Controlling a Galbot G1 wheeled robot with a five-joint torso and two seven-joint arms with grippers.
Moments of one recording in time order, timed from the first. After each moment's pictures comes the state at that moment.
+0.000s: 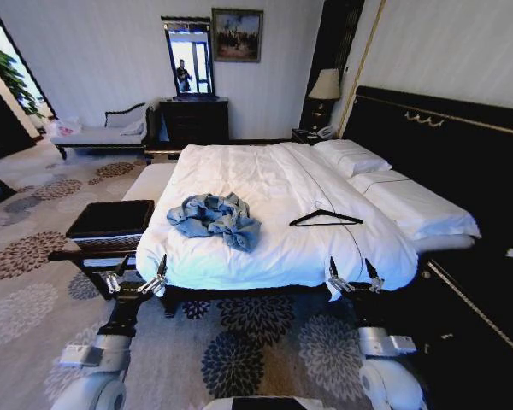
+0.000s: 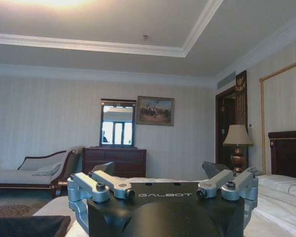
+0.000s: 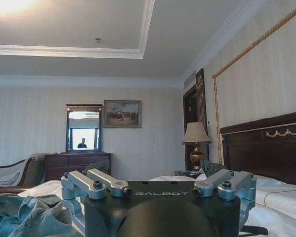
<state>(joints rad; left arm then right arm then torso) 1.79 -1.43 -0.80 -2.36 -0.34 -0.13 0.13 -1.69 1.38 0.69 2.13 0.27 0.32 -0.01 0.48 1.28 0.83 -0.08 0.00</state>
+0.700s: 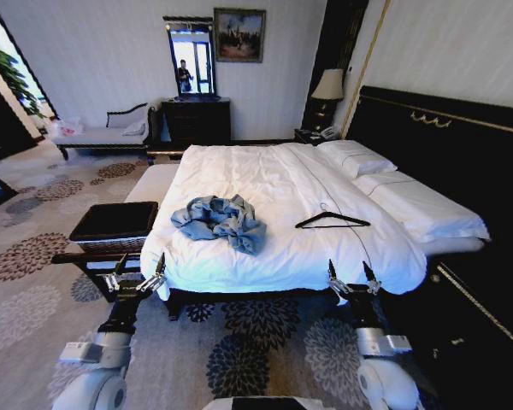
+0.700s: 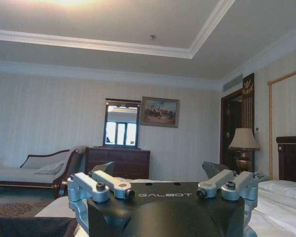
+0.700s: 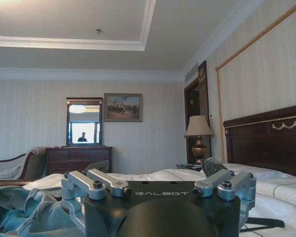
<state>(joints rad) 1.77 -1.43 -0.80 -2.34 -0.37 -0.13 0.13 -1.68 1.39 0.69 2.09 0.27 0.32 -0.01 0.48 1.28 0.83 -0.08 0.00</state>
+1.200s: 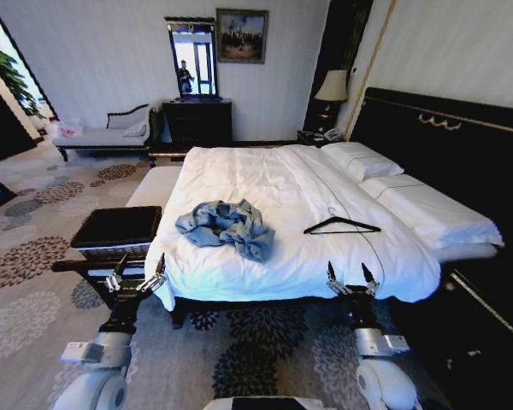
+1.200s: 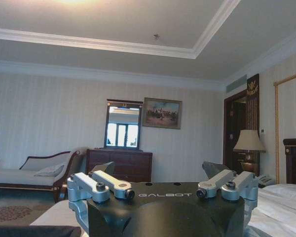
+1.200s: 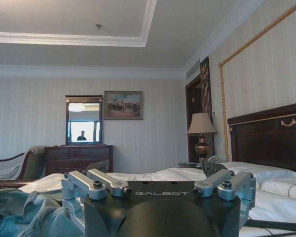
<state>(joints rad) 1.77 -1.43 -0.80 -2.33 -0.37 -0.14 0.14 -1.68 1.39 0.68 2.08 0.27 0.32 -0.01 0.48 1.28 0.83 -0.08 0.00</state>
